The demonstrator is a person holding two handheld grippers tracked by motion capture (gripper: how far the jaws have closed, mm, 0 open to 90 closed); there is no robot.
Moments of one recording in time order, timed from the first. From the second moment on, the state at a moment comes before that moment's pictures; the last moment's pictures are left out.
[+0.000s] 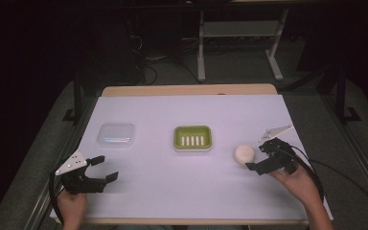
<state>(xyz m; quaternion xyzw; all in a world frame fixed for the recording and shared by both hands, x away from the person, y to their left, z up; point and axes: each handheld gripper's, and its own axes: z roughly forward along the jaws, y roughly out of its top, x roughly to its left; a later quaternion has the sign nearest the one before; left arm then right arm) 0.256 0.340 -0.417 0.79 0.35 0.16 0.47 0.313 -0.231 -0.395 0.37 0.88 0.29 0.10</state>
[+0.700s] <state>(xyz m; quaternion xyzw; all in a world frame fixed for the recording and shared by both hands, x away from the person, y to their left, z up) 0.256 0.340 -0.416 0.79 0.35 0.16 0.48 0.339 -0.215 -0.411 0.38 0.88 0.27 0.10</state>
